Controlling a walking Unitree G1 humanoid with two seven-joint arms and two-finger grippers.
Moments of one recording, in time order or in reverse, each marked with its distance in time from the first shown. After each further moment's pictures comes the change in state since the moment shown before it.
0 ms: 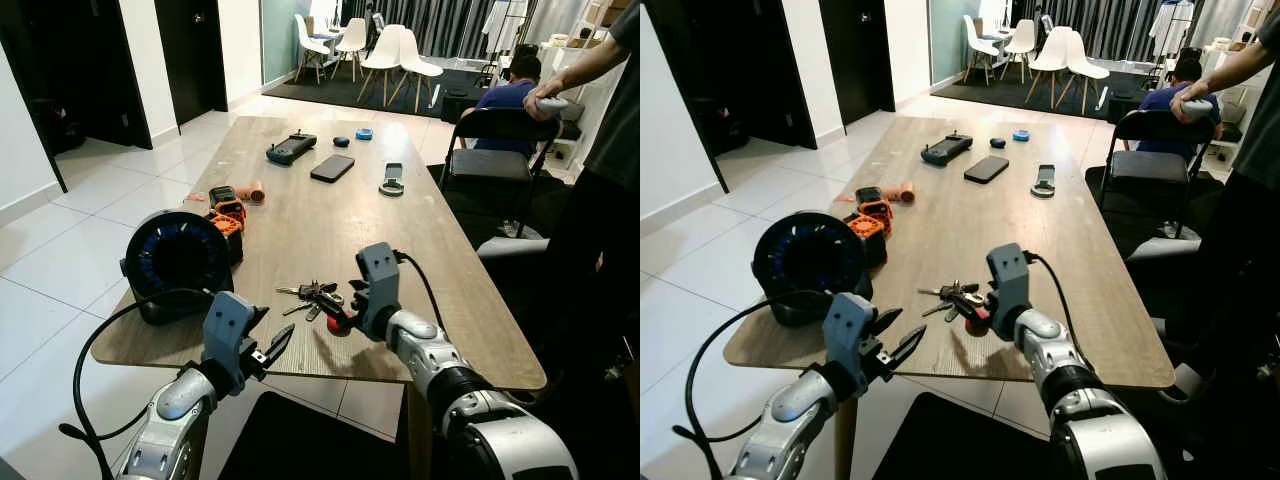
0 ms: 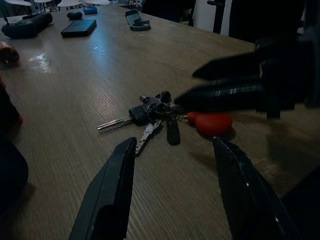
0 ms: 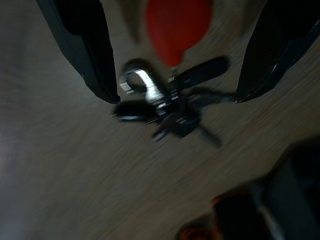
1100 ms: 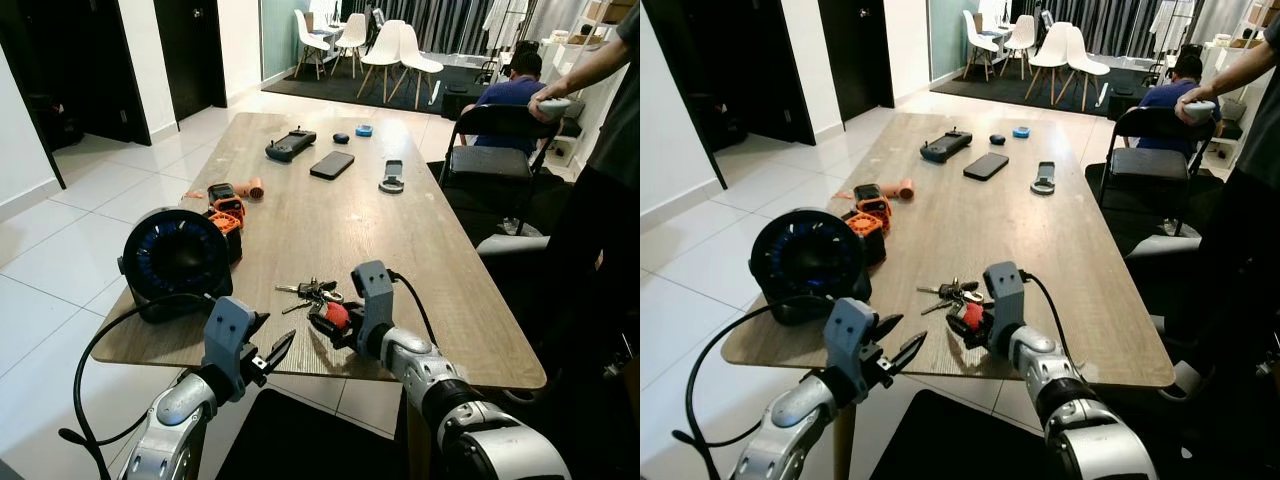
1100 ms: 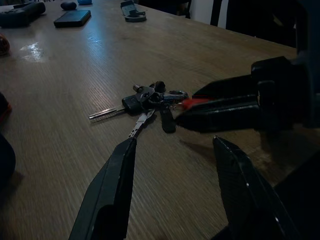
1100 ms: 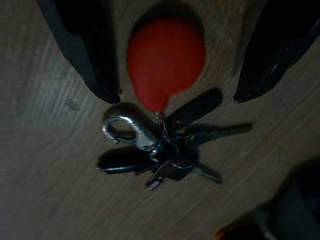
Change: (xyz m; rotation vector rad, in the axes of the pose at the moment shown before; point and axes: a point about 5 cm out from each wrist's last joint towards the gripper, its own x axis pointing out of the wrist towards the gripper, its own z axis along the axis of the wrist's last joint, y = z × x) left arm -0.003 -0.004 -0.004 -0.011 0.014 -0.013; right arm -0.004 0.001 -0.020 0.135 0.044 -0.021
